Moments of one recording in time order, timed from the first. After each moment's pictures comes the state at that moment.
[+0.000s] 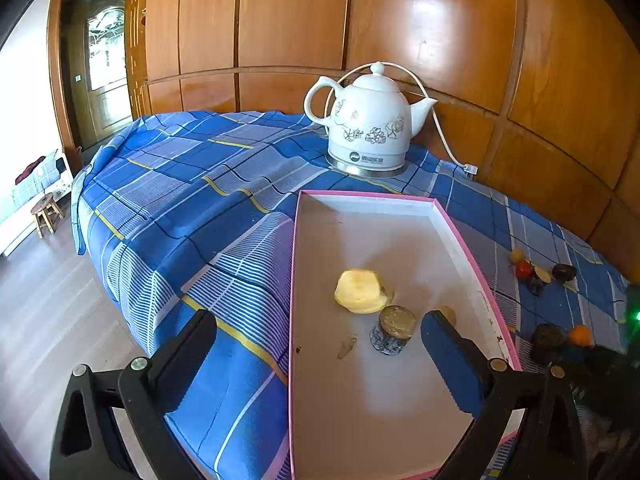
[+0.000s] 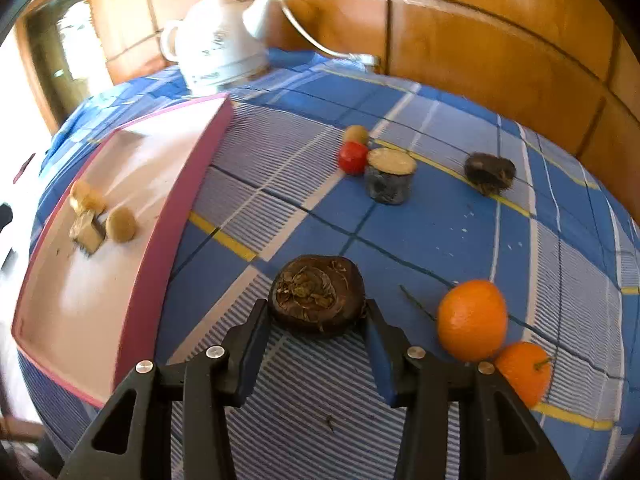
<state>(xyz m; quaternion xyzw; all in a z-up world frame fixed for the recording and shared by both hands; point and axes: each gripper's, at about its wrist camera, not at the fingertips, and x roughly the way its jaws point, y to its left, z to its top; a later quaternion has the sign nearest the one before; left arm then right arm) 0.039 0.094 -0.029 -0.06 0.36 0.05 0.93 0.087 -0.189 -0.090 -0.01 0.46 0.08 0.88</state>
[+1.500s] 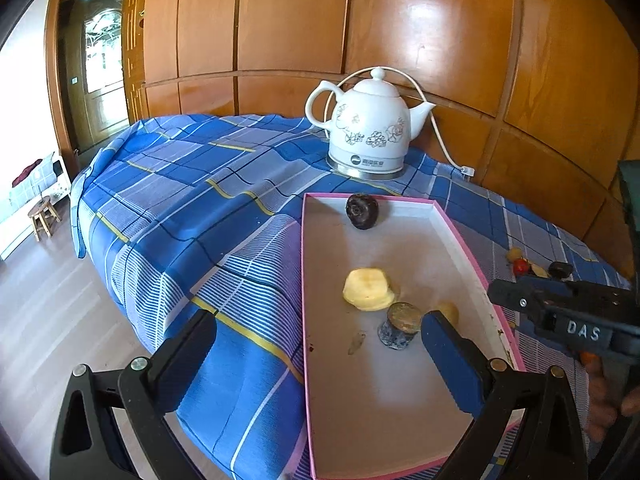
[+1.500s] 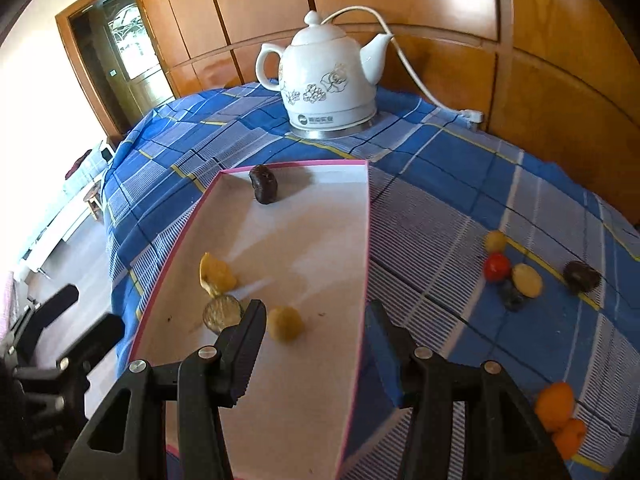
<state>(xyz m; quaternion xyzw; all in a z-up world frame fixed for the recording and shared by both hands) 0.030 0.105 -0.025 -0.06 0.35 0.04 0.93 0.105 -0.093 -0.038 -0.01 0.44 0.19 0.88</state>
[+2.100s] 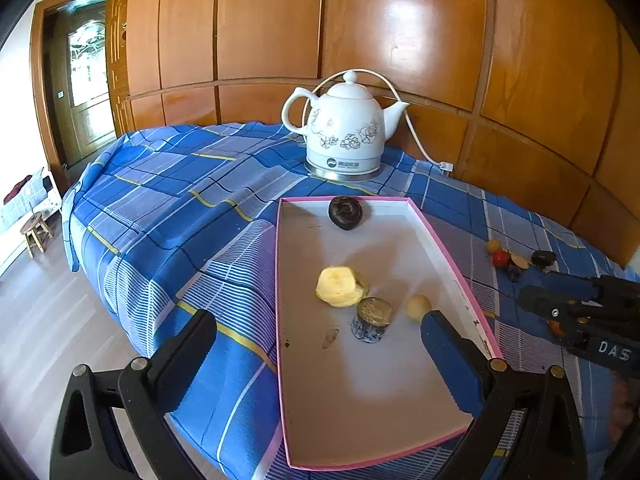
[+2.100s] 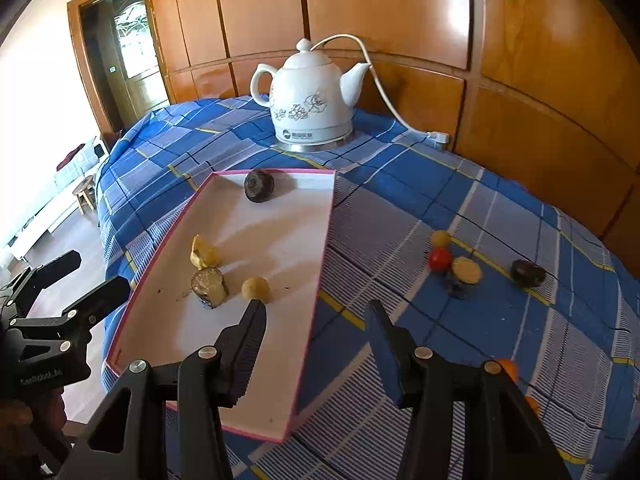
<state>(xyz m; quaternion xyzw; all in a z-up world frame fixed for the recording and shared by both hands) 0.020 0.086 -0.016 -0.04 0.35 0.02 0.94 0.066 -0.128 -0.016 -0.05 0.41 0.17 0.90</state>
